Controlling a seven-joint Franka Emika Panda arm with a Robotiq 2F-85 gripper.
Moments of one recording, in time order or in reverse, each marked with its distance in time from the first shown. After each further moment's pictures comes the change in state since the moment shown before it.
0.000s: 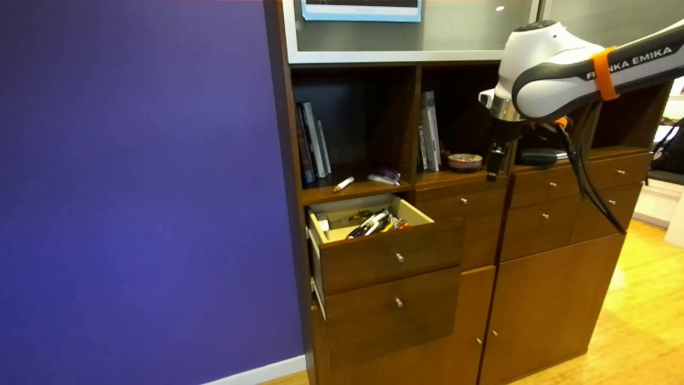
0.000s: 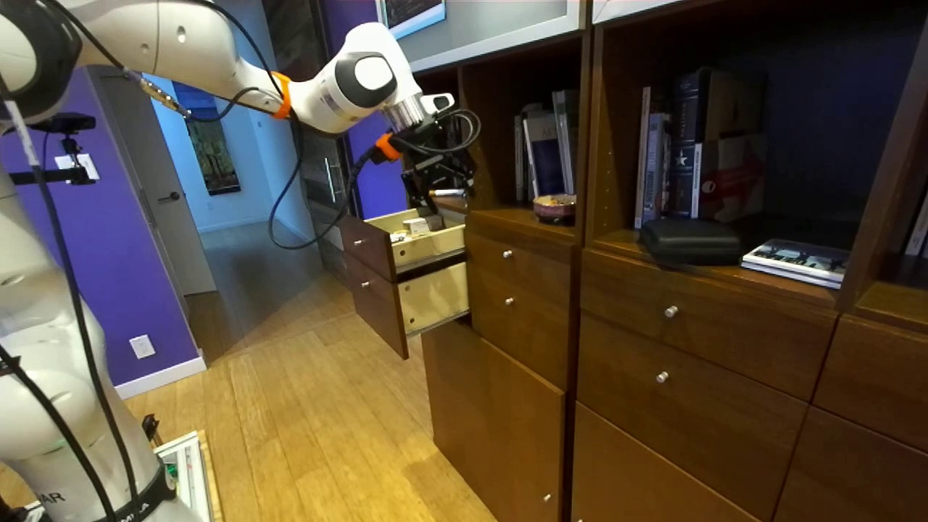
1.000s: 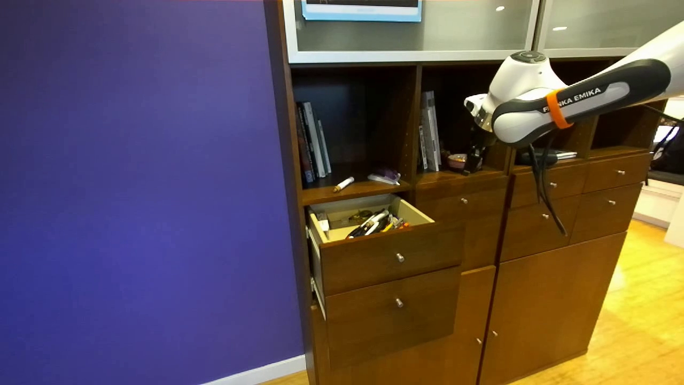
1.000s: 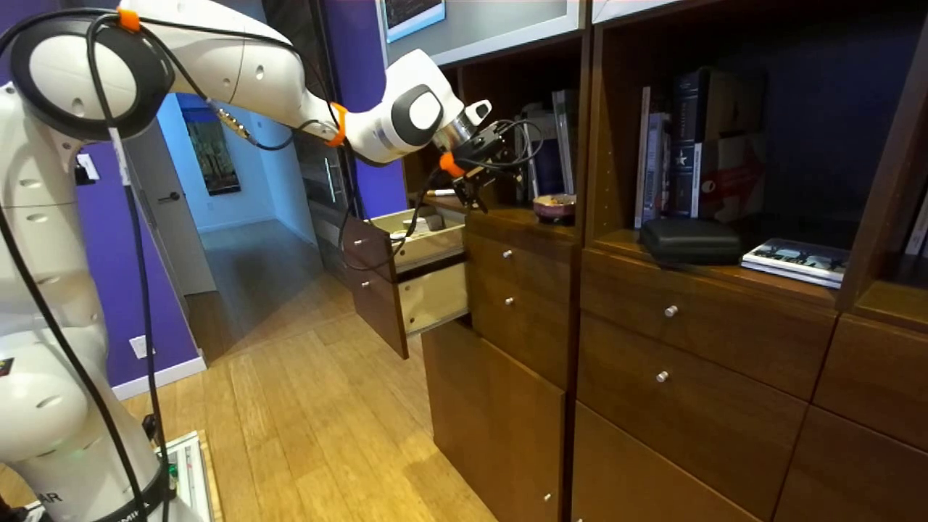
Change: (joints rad) arm -0.058 0.221 -0.024 0.128 0.024 0.378 -0.206
